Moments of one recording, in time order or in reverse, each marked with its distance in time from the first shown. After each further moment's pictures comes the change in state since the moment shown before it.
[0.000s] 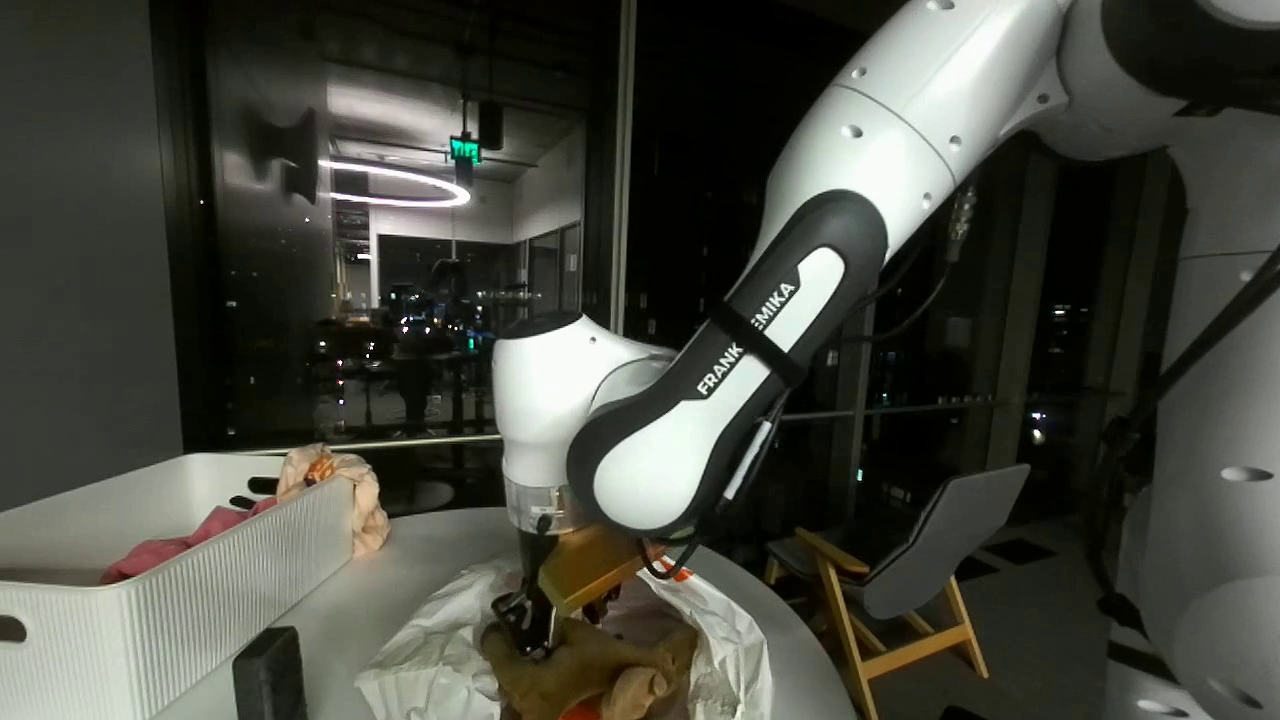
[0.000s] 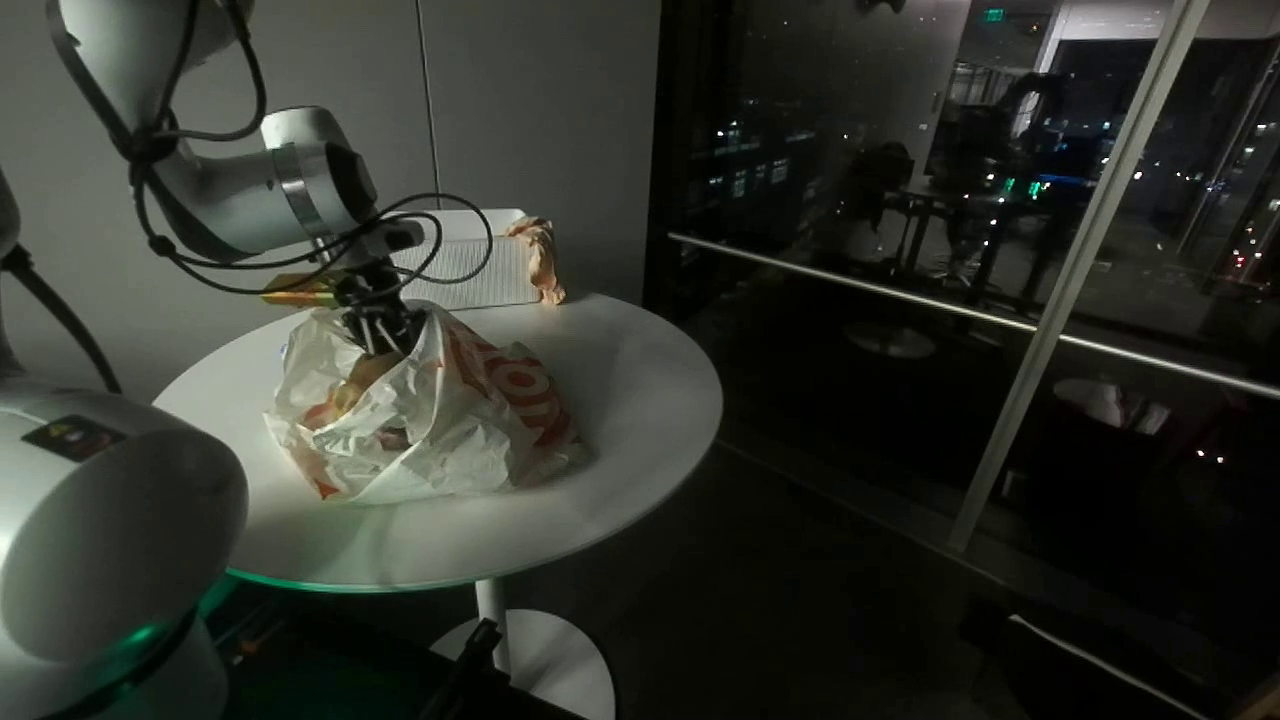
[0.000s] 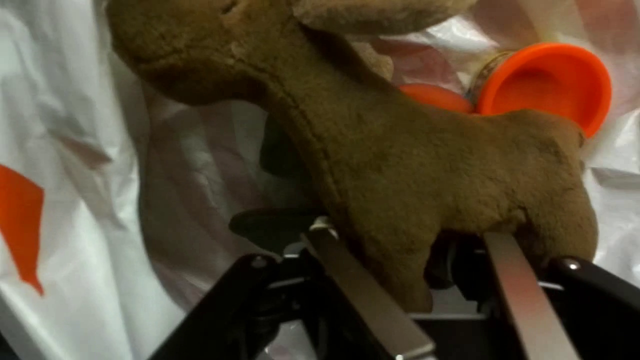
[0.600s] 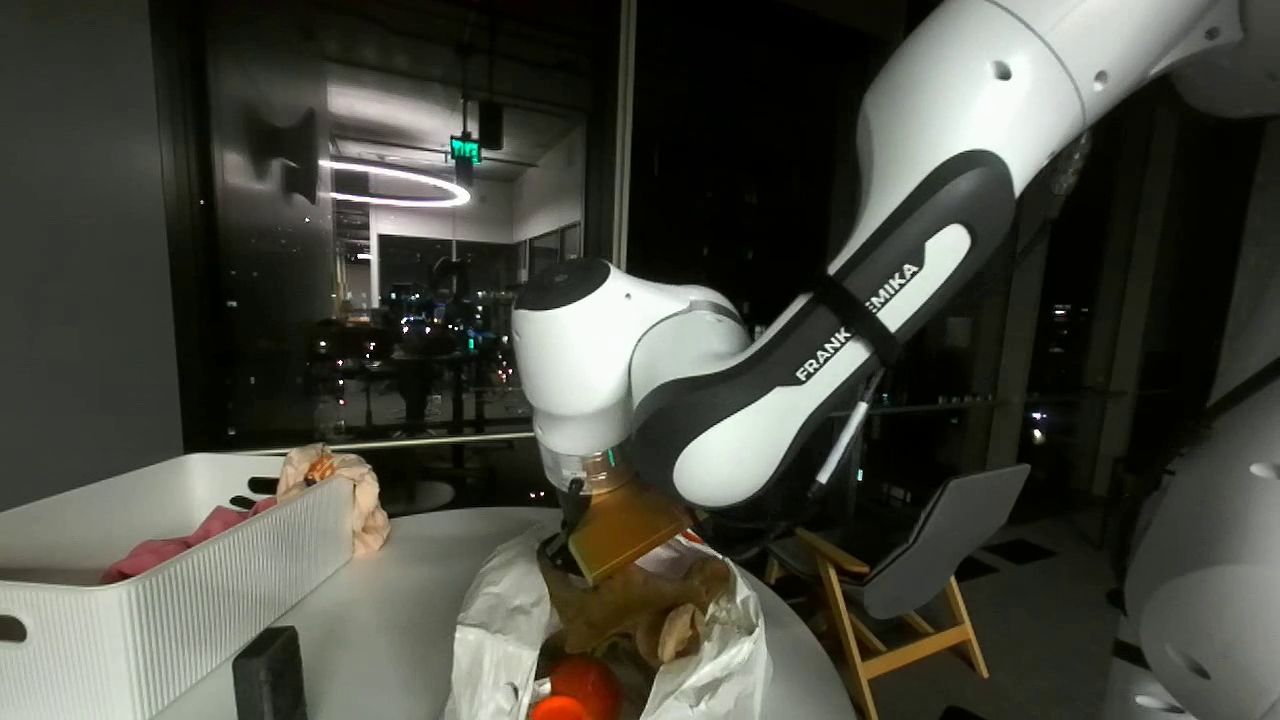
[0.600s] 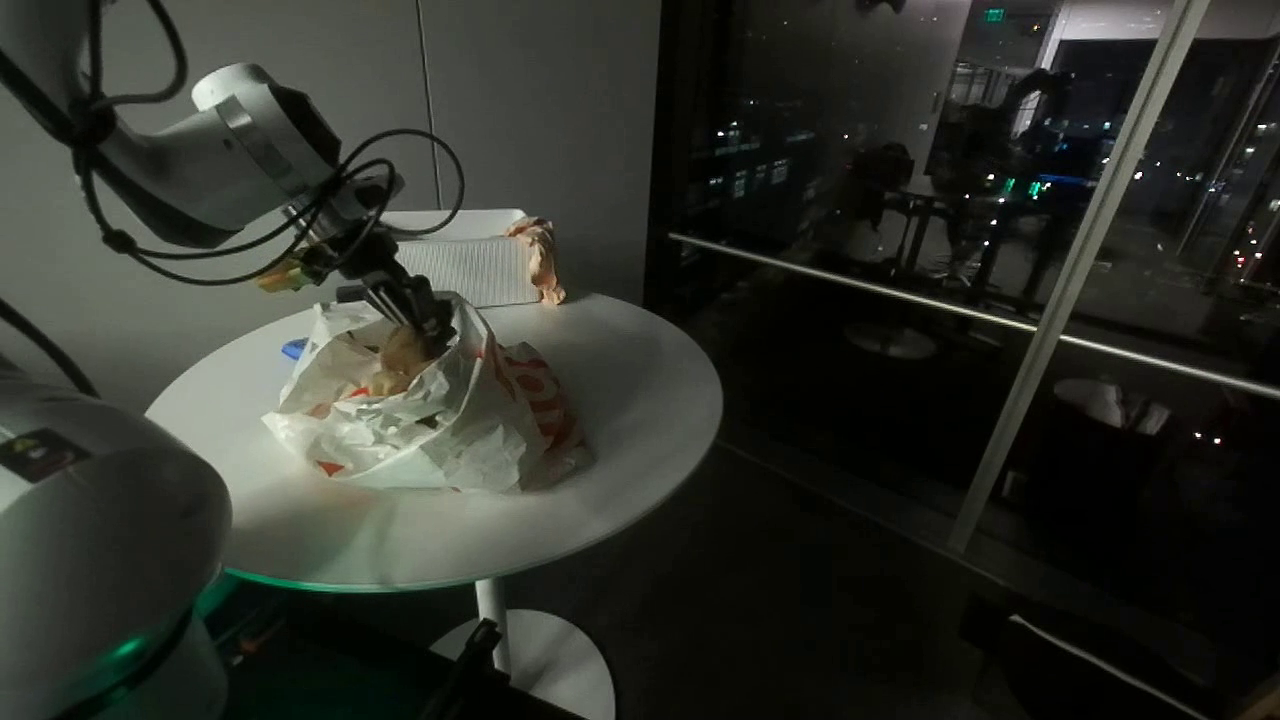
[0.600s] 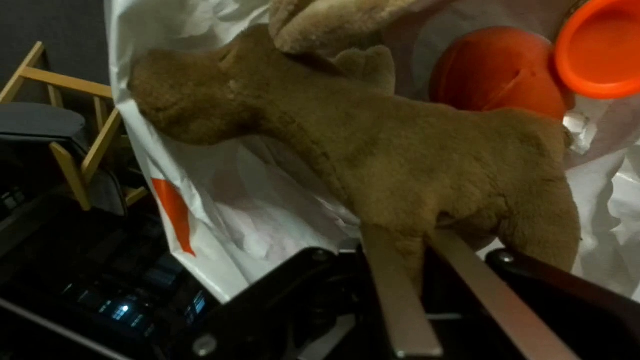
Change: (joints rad) arm -0.118 -0.199 0.129 -0.068 -0.233 -0.128 0.290
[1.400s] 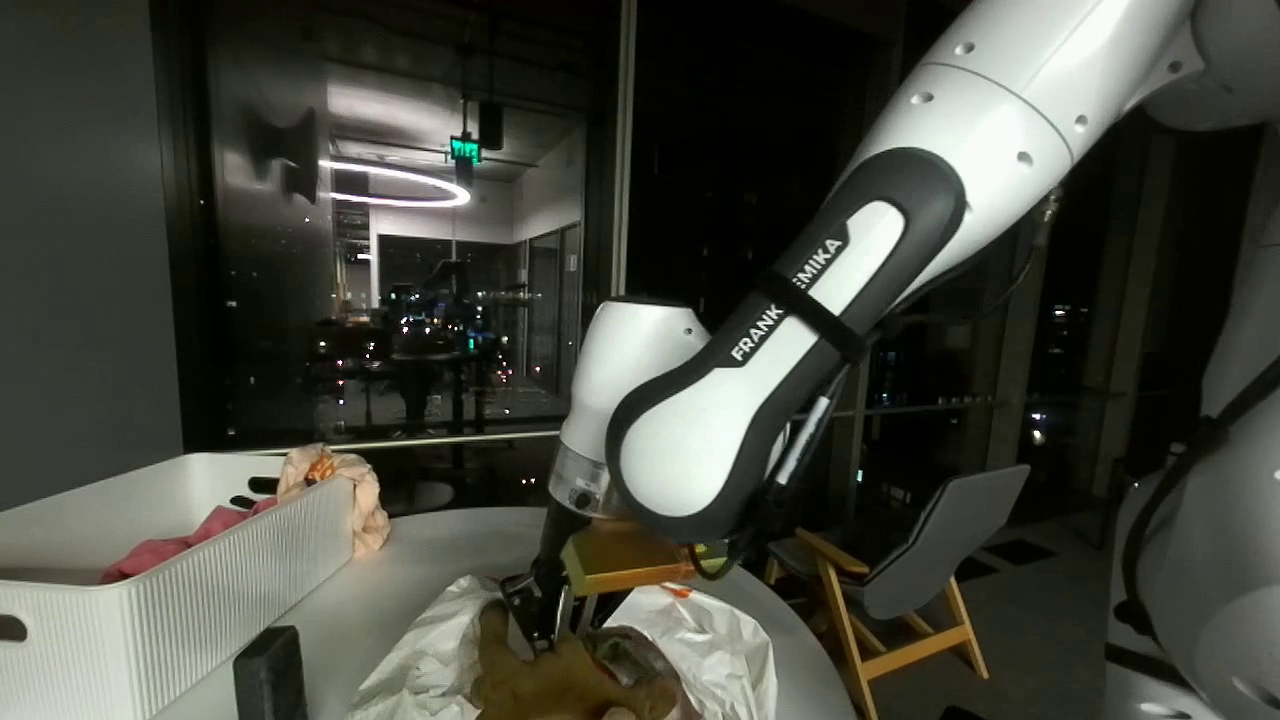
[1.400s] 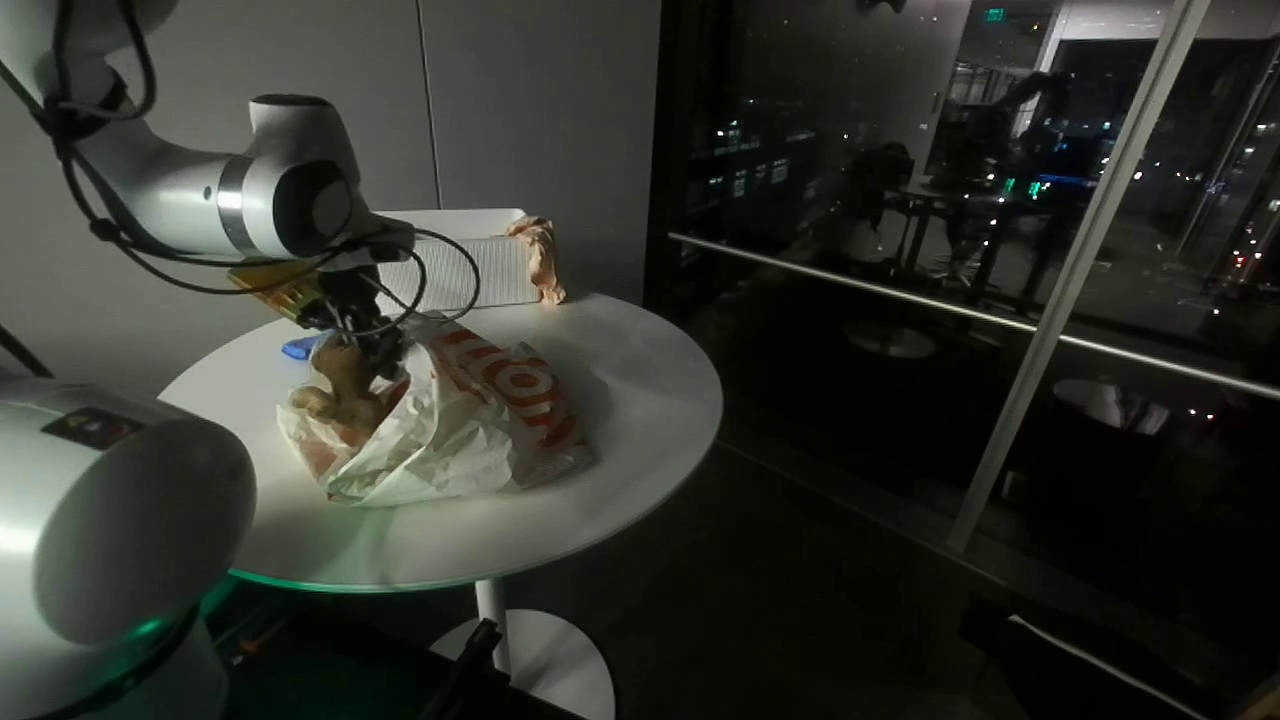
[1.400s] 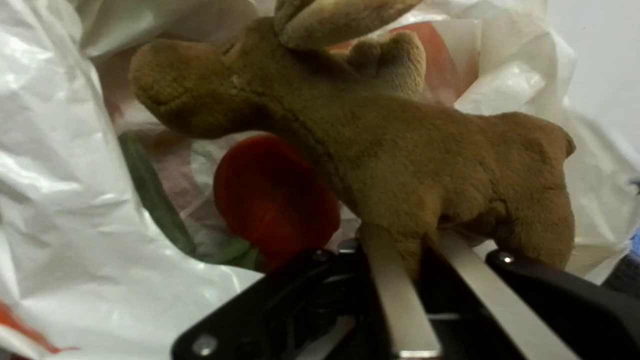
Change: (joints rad) arm 0.184 0.039 -0.170 -0.139 0.688 0.429 -0.475
